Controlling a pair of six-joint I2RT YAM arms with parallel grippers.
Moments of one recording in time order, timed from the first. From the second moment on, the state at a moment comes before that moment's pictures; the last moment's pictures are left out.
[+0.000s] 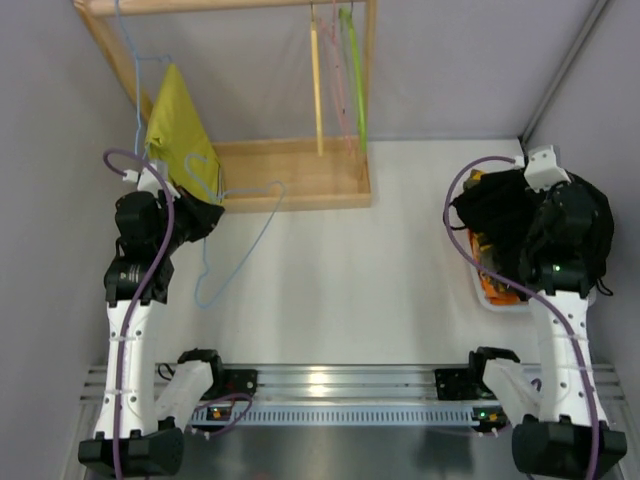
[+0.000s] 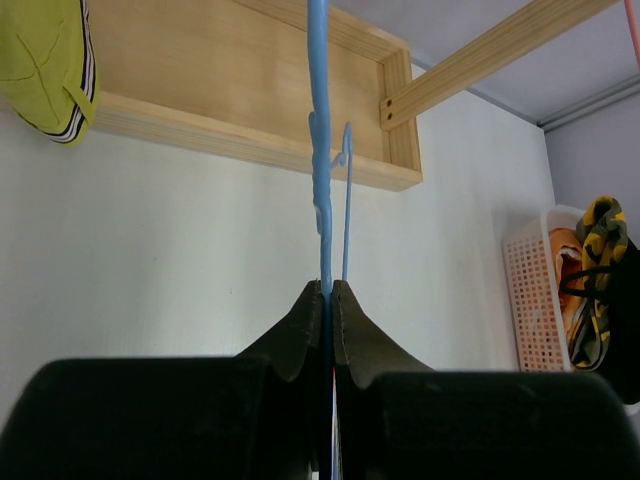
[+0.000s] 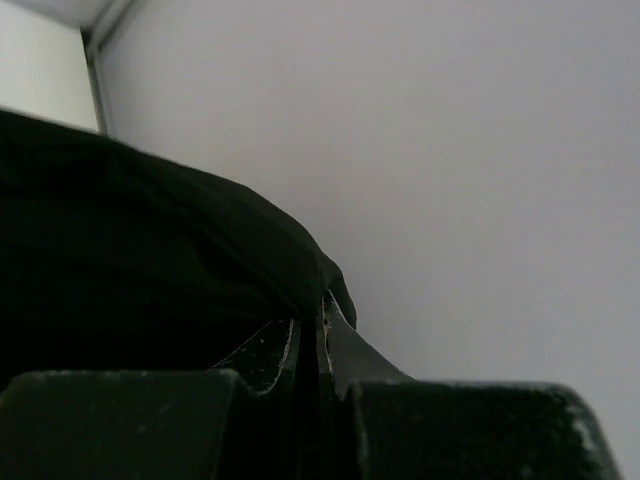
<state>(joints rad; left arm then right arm) 0.06 0.86 1.10 -0.58 0.31 -0.53 -0.07 0.80 0.95 -0.15 0.47 -0.84</state>
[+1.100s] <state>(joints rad) 0.04 0.87 1.17 -0.52 0.34 -0.36 -0.32 1.19 1.22 -0.45 -0.05 -0.52</state>
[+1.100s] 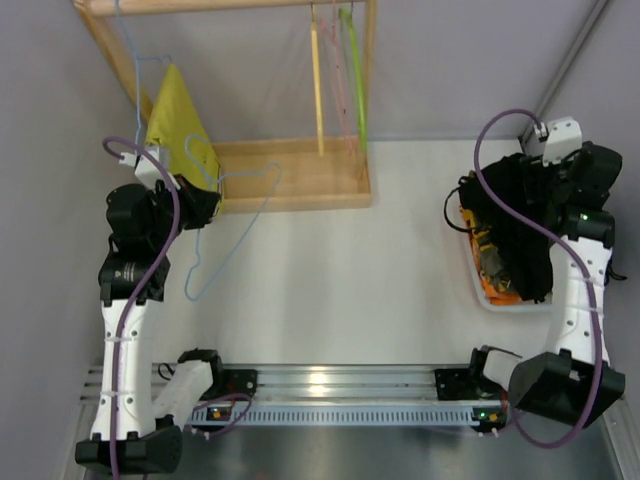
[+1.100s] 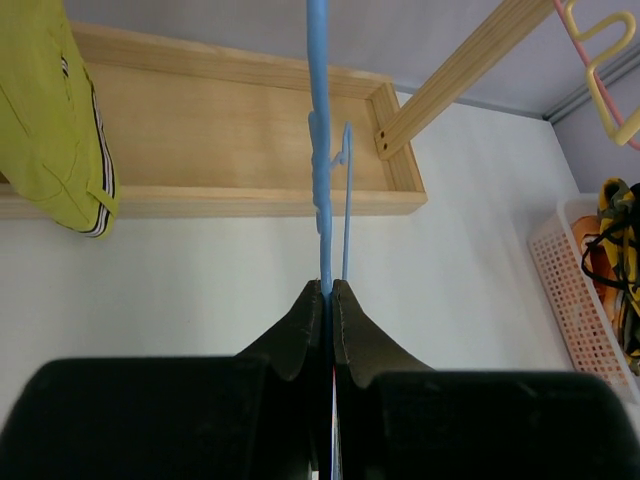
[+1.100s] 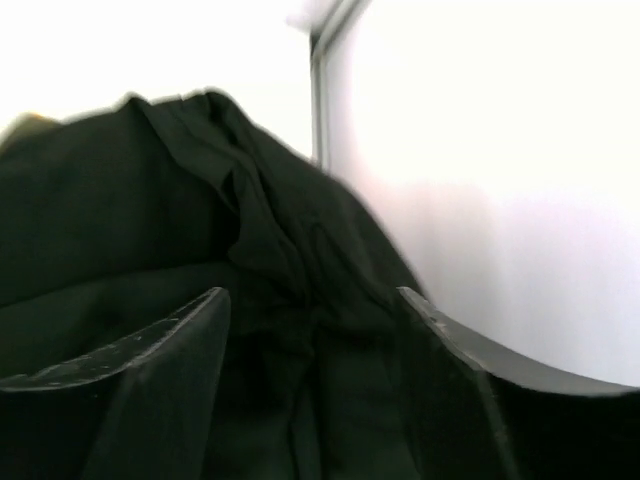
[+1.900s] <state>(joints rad) -0.13 1.10 1.51 -0.52 0.18 -0.18 -0.32 0.94 1.48 -0.64 -0.35 -0.28</state>
